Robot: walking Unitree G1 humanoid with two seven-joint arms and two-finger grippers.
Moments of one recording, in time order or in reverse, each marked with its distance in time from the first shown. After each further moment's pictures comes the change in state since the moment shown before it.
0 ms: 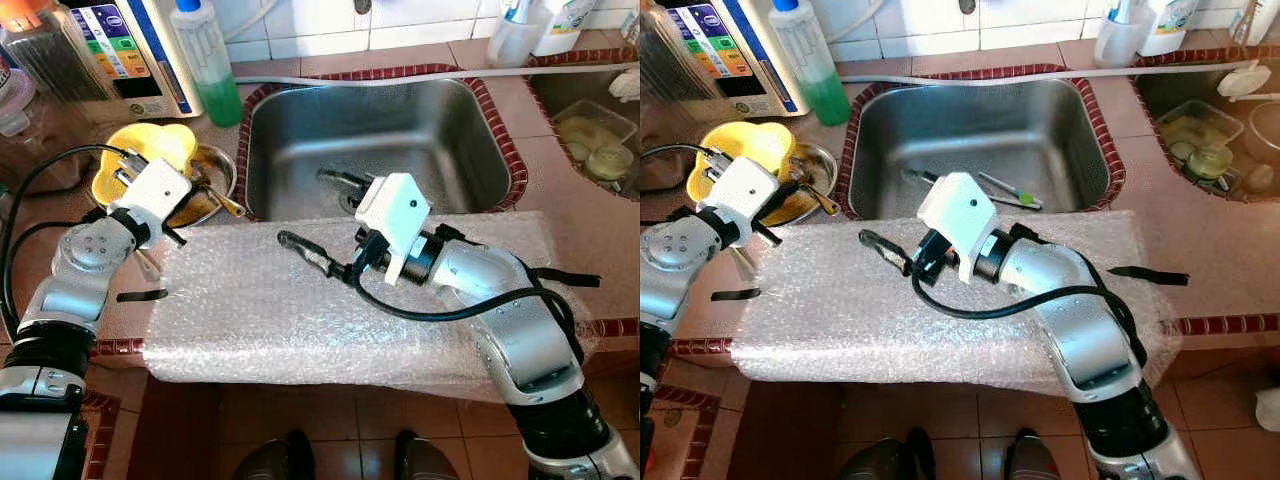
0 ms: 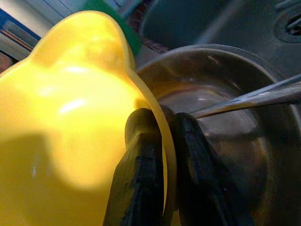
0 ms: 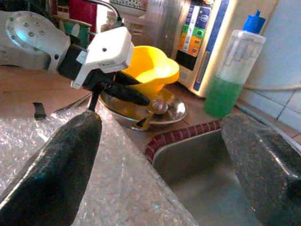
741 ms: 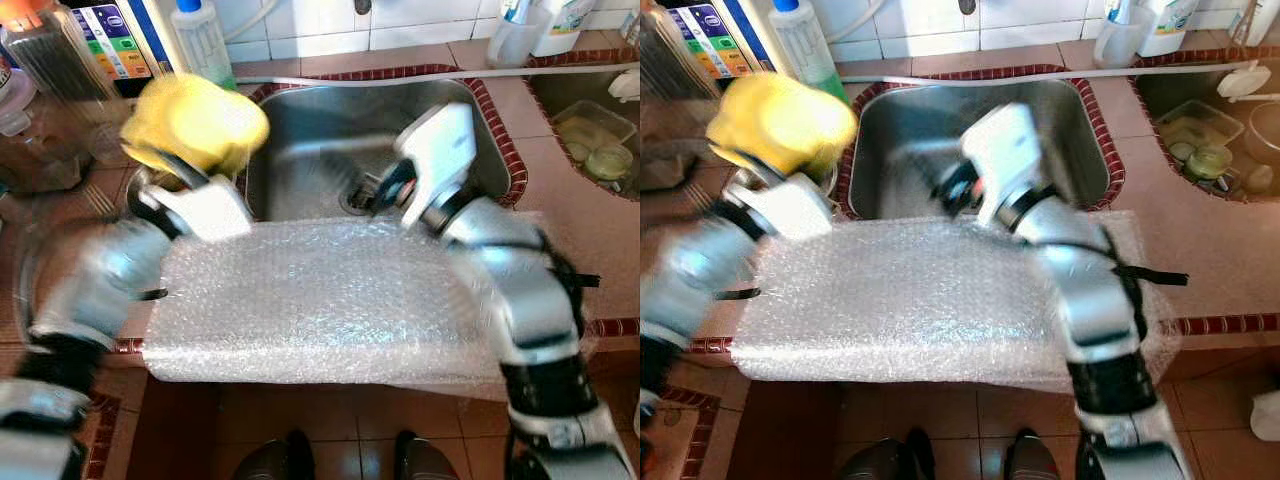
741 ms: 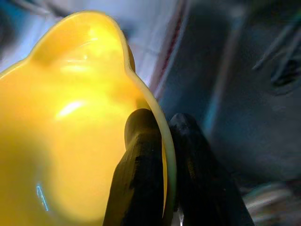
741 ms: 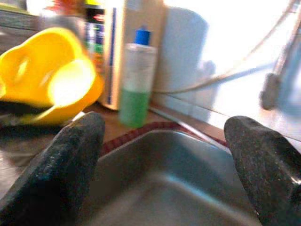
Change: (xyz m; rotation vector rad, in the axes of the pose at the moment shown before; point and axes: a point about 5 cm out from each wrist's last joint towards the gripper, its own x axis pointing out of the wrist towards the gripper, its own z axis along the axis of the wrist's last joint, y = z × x) left arm -0.001 -0.045 0.054 0.476 -0.357 0.022; right arm -0.001 -0.054 0.004 0.034 -0.039 -0.393
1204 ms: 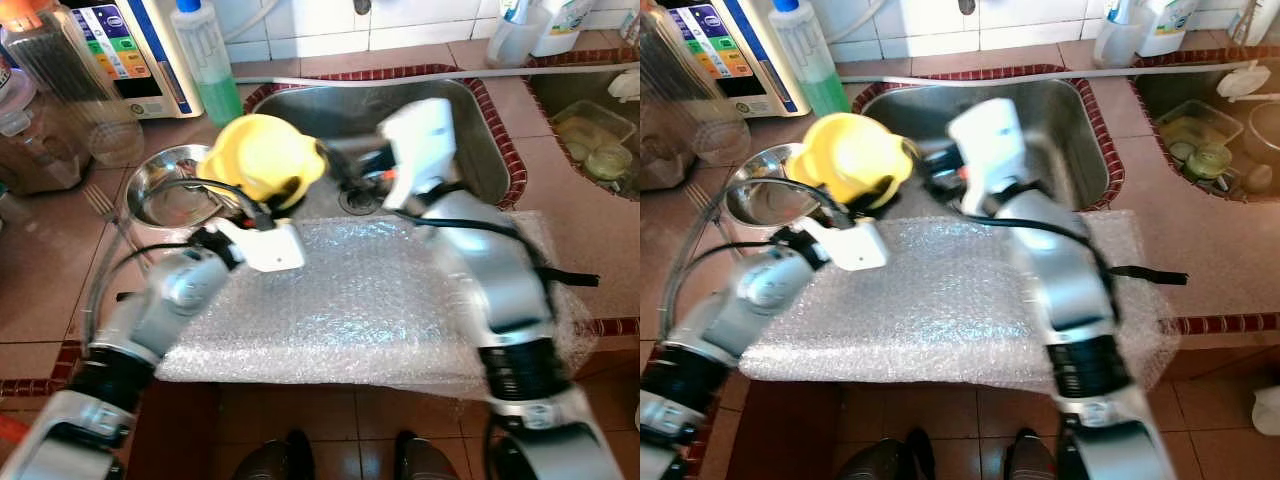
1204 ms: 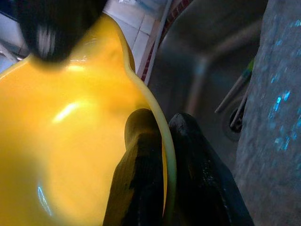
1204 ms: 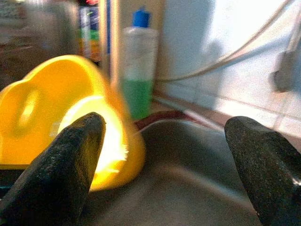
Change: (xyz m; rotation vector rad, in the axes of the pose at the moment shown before) left arm 0.020 -0.038 0.038 -0.041 -0.115 -0.053; right arm 0.023 0.021 -0.012 0.066 0.061 0.020
